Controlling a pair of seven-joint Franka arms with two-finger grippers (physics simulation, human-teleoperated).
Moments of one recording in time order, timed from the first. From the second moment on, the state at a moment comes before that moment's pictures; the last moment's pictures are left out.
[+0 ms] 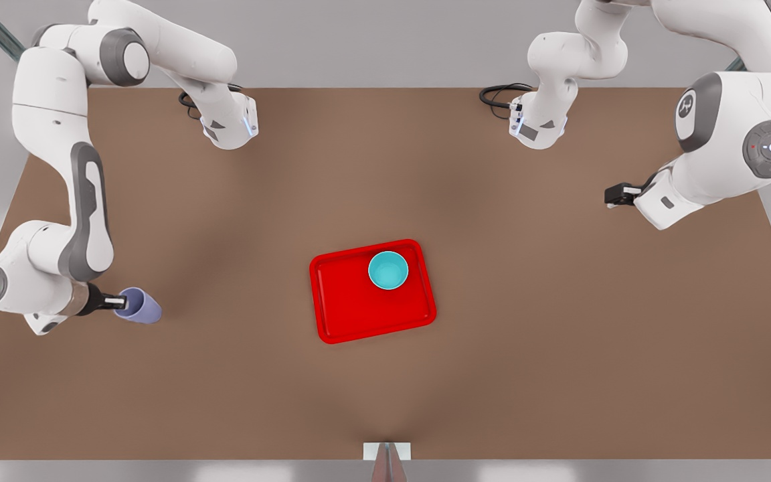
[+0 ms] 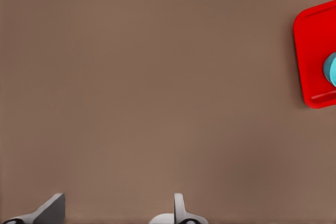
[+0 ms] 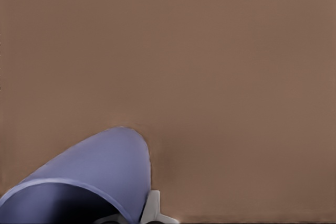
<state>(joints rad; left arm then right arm) -0.12 0.08 0.06 -1.51 0.03 1.33 0.05 -0.30 0.56 0.12 -1.52 -0.01 1.91 -0.14</state>
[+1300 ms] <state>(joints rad) -0.12 0.09 0.08 -1.51 0.03 1.33 0.05 0.15 0.80 0.37 -1.08 0.01 1.85 0.83</state>
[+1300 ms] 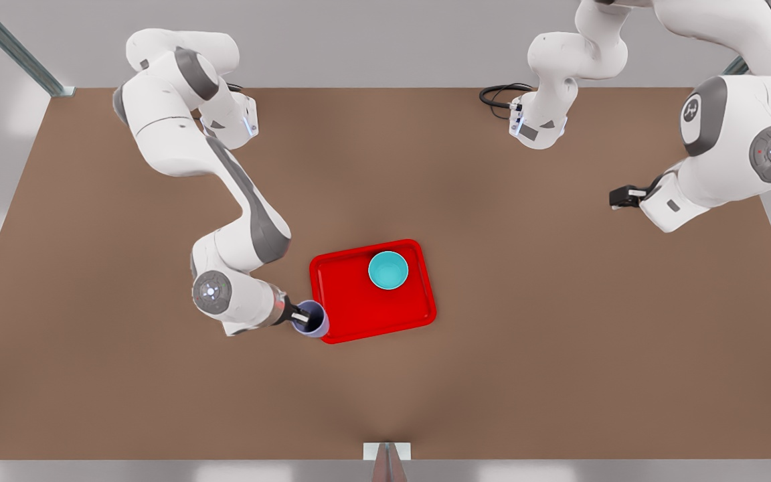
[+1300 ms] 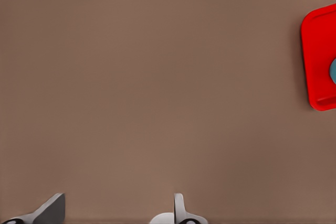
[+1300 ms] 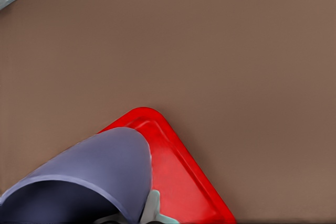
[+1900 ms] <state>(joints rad) -0.12 0.11 0.10 -1.51 0.03 1.33 0.05 0.30 0.92 0.41 -1.10 -0.06 2.00 0.99</state>
